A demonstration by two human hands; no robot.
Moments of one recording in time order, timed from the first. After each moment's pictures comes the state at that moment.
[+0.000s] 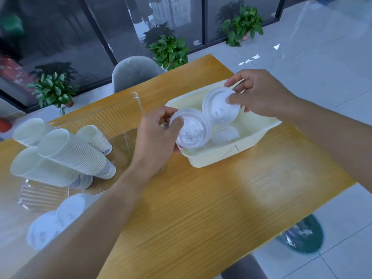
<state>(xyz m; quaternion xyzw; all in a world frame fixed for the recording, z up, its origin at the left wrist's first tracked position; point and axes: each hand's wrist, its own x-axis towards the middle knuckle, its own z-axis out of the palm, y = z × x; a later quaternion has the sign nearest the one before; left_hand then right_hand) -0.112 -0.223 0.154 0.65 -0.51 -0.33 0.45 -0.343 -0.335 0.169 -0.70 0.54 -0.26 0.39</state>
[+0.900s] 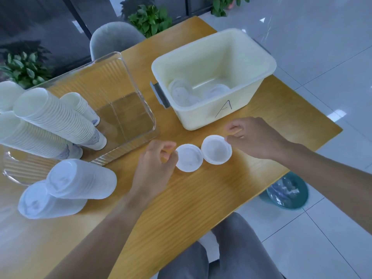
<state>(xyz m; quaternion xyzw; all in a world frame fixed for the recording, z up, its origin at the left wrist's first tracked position) -0.090 -0.111 0.040 0.70 -0.57 -0.33 0.28 -0.354 -0.190 0.061 -0.68 0.62 -0.10 0.38</state>
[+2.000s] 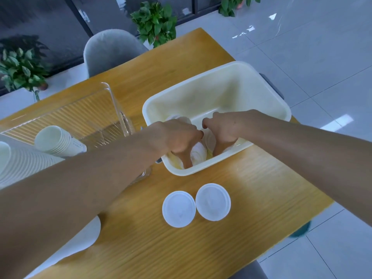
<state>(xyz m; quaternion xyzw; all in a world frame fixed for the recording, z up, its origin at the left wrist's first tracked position) -0.143 -0.351 0.066 0.43 -0.82 -0.16 -0.34 -0.290 -0.374 0.071 -0.79 0.47 0.35 0.19</state>
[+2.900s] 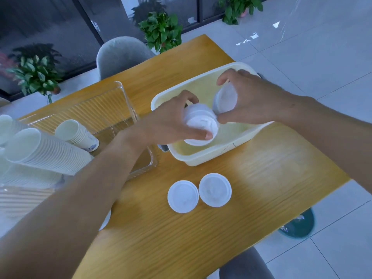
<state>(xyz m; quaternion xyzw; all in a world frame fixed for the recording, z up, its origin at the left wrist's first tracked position) -0.119 -0.289 0.148 0.60 -0.70 -0.37 0.10 -0.335 -0.333 0.161 -0.79 0.56 -0.02 0.24</state>
